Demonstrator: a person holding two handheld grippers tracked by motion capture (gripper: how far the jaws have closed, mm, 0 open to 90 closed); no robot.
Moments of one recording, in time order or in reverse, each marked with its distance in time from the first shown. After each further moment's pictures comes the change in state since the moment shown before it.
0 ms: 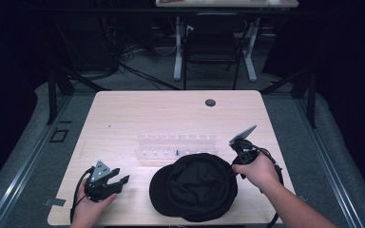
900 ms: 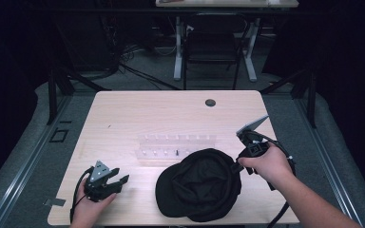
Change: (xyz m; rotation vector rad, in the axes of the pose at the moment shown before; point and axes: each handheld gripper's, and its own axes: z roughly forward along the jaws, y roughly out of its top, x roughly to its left) left arm 0.001 0.000 -0.001 -0.006 0.003 -0.006; right arm 0.019 -0.011 -0.058 -0.021 0.095 0.037
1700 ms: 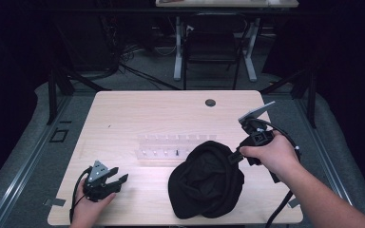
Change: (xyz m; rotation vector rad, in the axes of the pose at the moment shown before) left arm 0.002 0.000 -0.002 -0.009 0.007 -0.015; right arm 0.025 0.004 -0.045 -0.048 0.078 -0.016
